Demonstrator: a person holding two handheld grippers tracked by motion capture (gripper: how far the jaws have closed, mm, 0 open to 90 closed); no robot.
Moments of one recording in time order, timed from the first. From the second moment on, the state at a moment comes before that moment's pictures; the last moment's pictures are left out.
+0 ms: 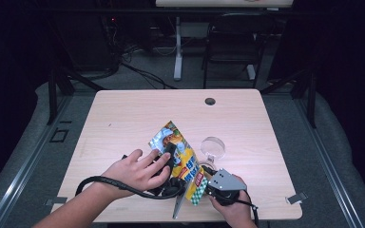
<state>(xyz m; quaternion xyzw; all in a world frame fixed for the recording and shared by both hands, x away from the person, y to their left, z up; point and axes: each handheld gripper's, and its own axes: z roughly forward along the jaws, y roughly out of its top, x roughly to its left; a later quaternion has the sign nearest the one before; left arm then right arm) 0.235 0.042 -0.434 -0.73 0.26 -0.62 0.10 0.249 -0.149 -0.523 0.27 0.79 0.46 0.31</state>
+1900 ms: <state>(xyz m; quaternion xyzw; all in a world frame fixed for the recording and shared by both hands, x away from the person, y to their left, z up) 0.233 0.035 -0.429 -0.73 0.27 -0.62 0.10 0.247 -0.153 -0.521 0.28 0.79 0.46 0.31</state>
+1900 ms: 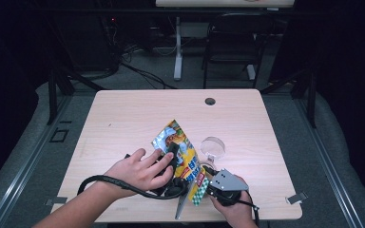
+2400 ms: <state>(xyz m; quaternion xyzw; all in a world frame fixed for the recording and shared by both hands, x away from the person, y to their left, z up) 0.232 0.036 -0.428 -0.73 0.27 -0.62 0.10 0.246 -0.152 -0.521 0.28 0.78 0.47 0.30</state>
